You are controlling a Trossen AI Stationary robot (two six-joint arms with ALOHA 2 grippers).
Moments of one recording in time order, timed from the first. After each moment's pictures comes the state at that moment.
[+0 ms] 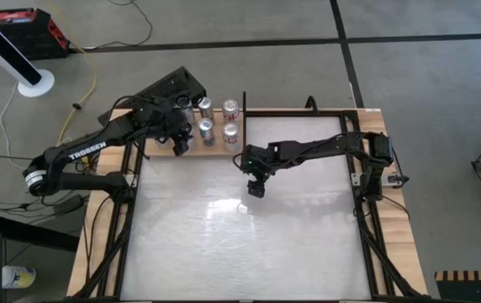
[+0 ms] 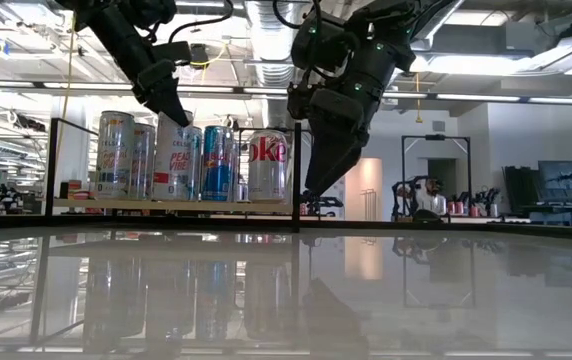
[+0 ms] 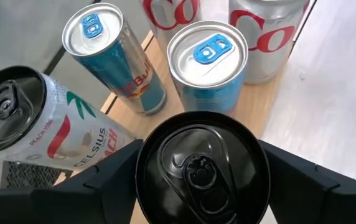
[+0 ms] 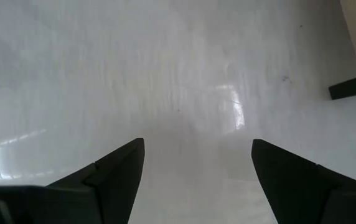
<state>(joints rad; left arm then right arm) 0.64 1.08 0.89 -0.51 -0.06 0.24 -0.12 1.85 1.30 -0.51 -0.05 0.11</state>
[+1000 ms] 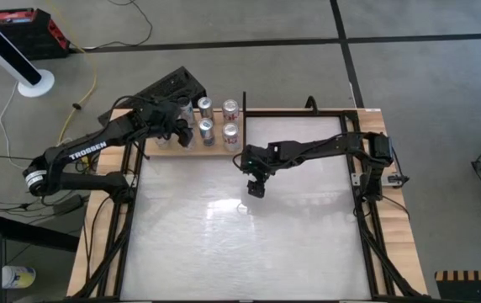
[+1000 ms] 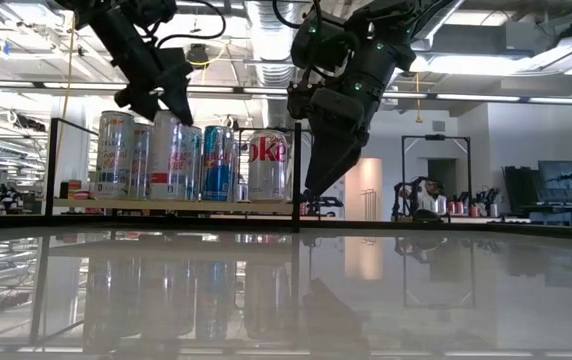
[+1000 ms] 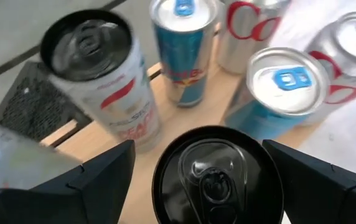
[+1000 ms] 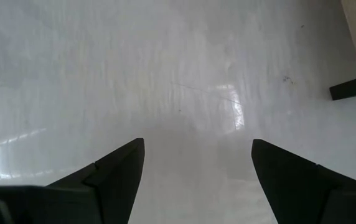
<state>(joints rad) 0.64 1.08 0.89 -0.48 -0.21 -0.15 -0.12 1.85 1.30 -0.51 -0.05 0.10</state>
